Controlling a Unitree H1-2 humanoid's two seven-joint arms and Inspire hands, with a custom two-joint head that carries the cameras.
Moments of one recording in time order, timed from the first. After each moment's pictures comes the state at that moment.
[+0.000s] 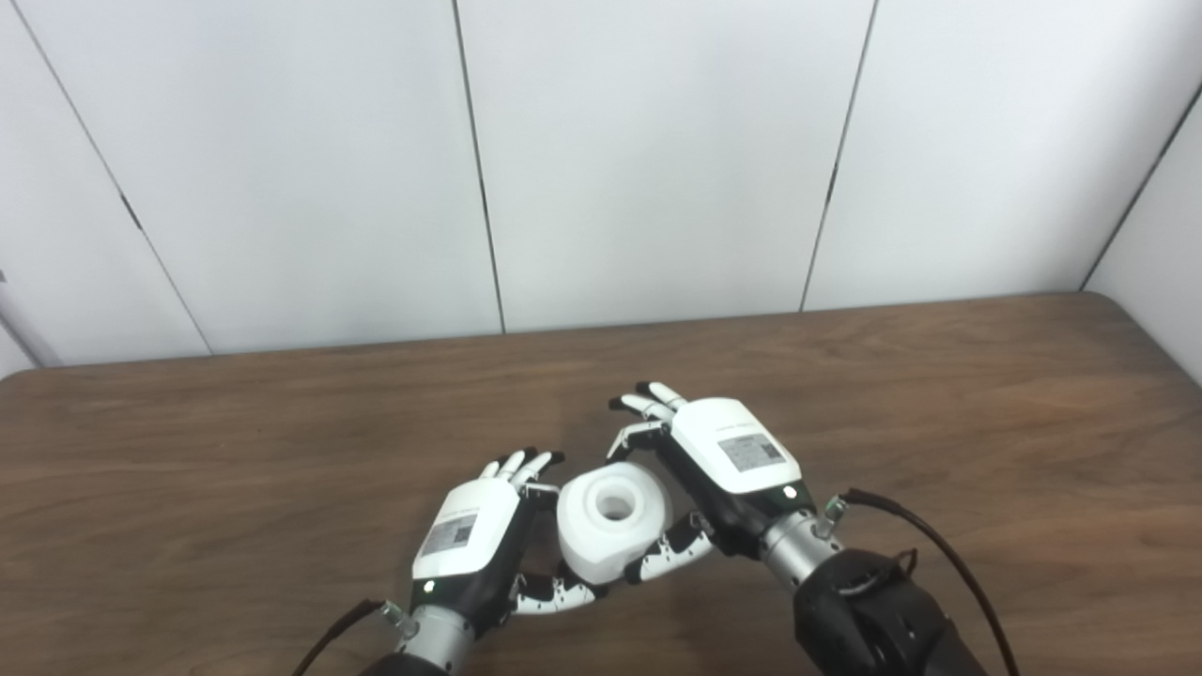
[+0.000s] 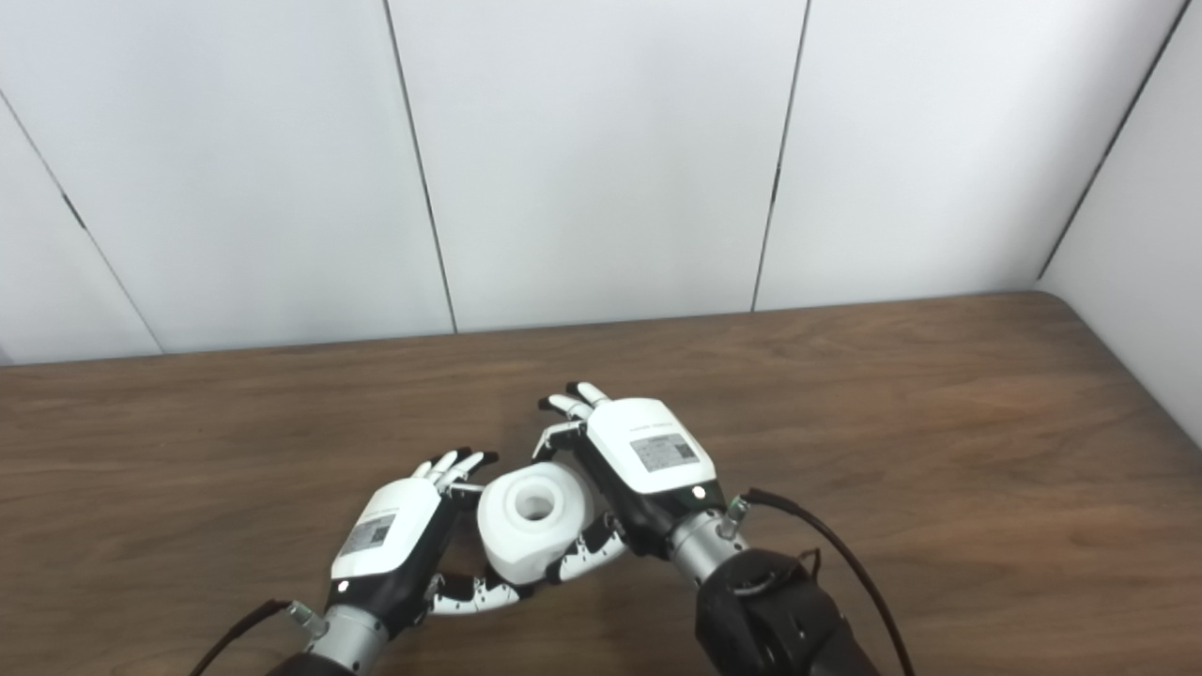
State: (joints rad) left arm -0.10 0.14 -0.37 -0.22 0.89 0.18 -0.16; right arm -0.27 -0.21 0.44 -0.39 -1.02 0.27 0.40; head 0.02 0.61
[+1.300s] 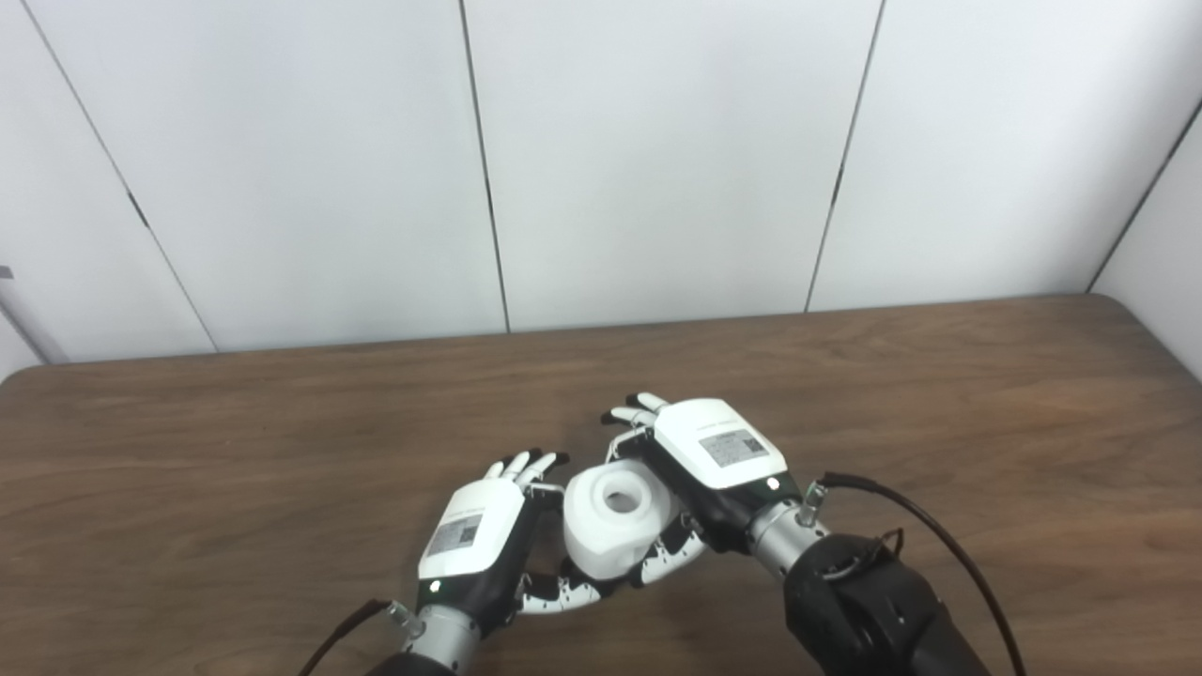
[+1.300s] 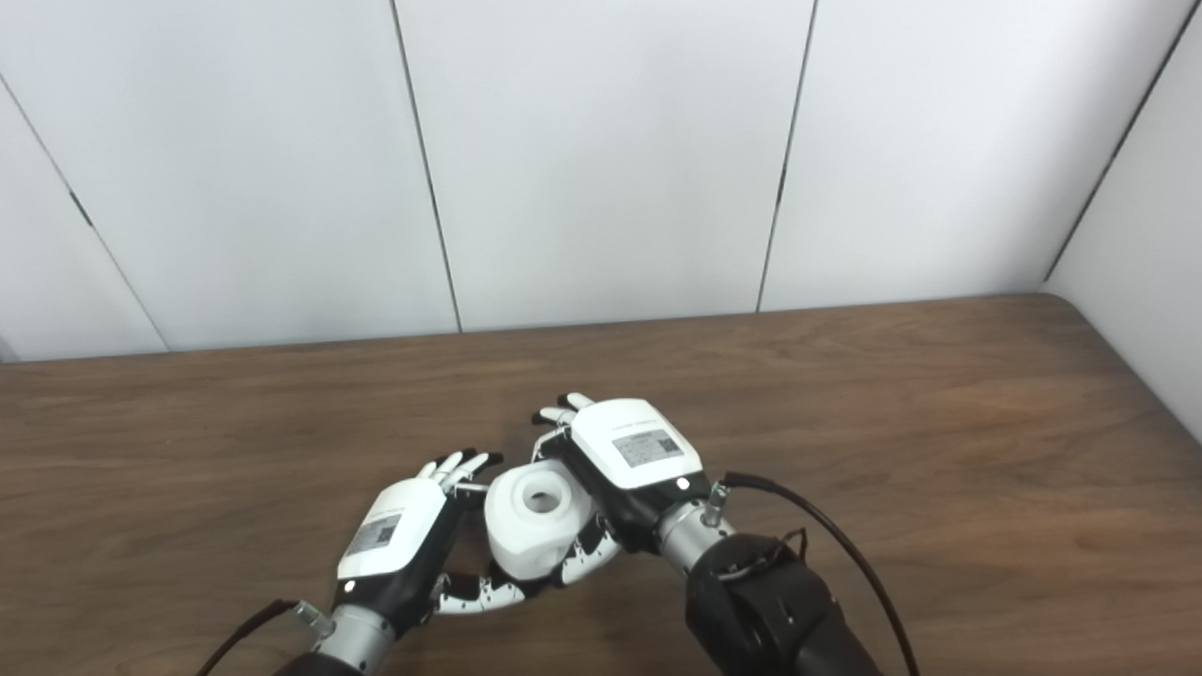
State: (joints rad) left arm -0.11 0.14 -0.38 -0.20 0.89 0.18 -0.15; right arm -0.28 -0.20 0.43 -0.40 -1.08 0.27 0.52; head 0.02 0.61
